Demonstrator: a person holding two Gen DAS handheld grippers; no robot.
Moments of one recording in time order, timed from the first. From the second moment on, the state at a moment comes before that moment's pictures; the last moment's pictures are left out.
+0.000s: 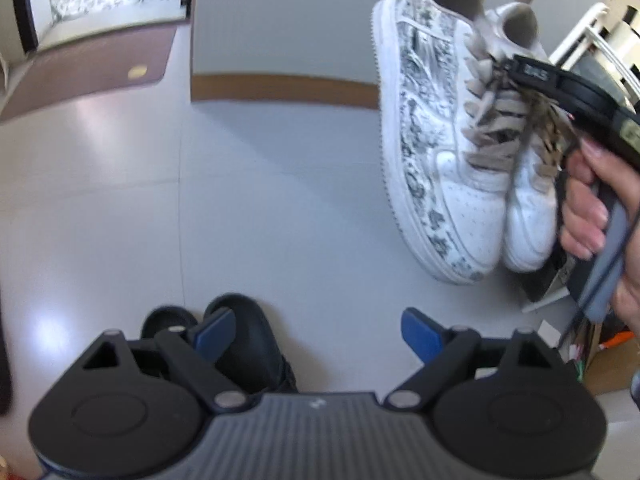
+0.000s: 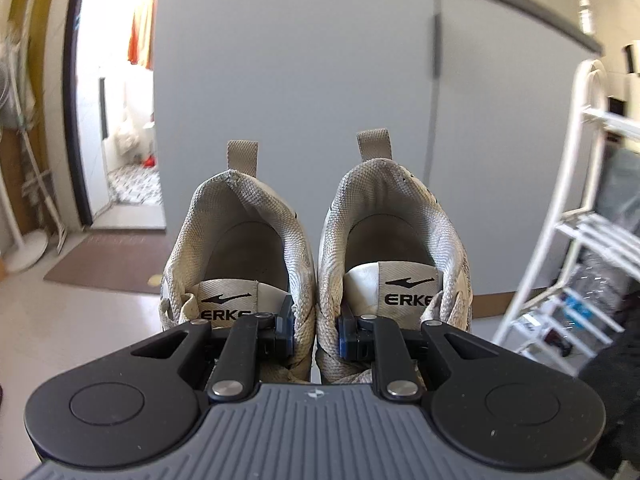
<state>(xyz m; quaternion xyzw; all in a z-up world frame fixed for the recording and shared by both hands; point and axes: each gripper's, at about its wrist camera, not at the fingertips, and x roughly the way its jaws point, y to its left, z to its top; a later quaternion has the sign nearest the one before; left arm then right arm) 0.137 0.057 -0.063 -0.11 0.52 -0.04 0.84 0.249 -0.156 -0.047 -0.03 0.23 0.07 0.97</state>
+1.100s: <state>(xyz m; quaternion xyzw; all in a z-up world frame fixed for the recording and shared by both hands) 0.096 -0.020 -0.019 -0.12 0.53 -0.03 0.84 0.193 -0.389 0.024 0.05 0.19 -0.17 0.97</state>
